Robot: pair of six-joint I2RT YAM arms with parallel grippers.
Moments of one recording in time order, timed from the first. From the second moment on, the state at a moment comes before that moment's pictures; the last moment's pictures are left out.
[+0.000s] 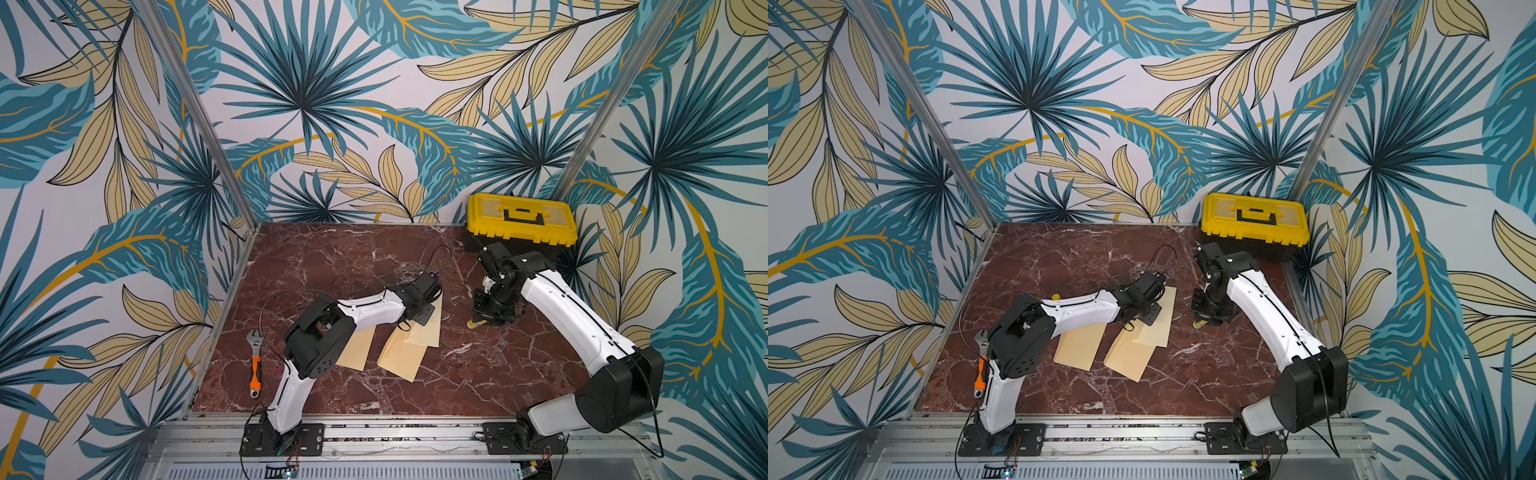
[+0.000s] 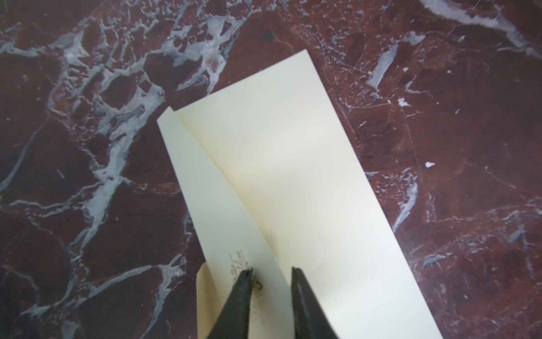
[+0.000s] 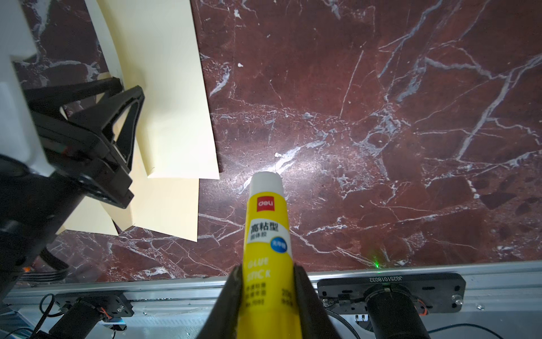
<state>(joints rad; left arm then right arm) -0.85 2.08 1.47 -0.41 -0.17 -0.21 0.30 1.48 1.38 -1.35 -0.09 0.60</state>
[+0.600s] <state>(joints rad) -0.84 2.04 1.48 -0.40 0.00 -0.27 0.30 1.48 1.39 -1.35 -0.08 0.60</state>
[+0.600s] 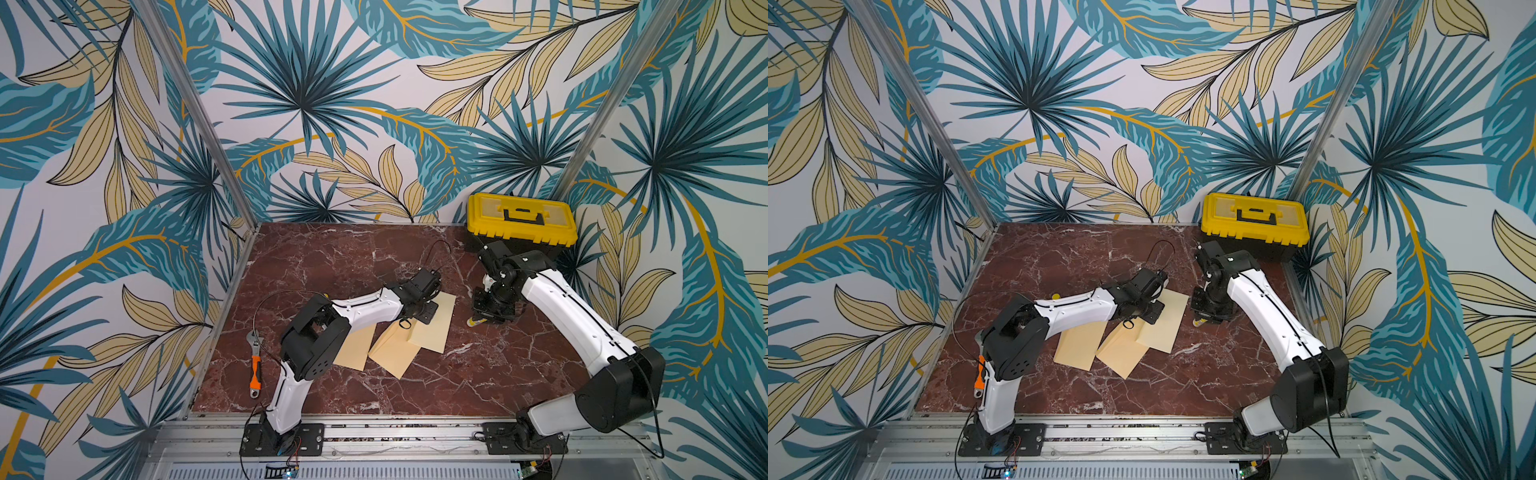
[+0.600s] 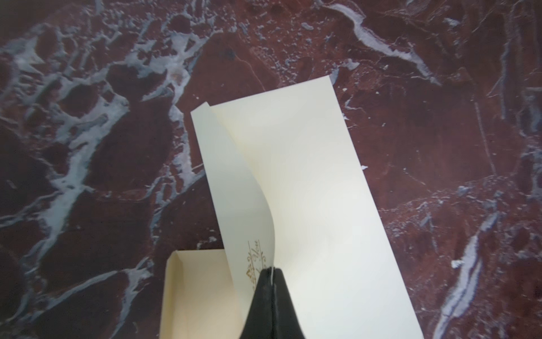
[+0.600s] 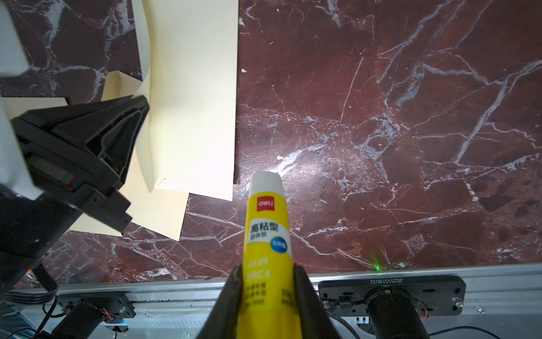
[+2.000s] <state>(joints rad) -0.69 1.95 0.99 0.40 0.40 -0.70 0.41 1.88 1.58 -1.21 -0.14 0.64</state>
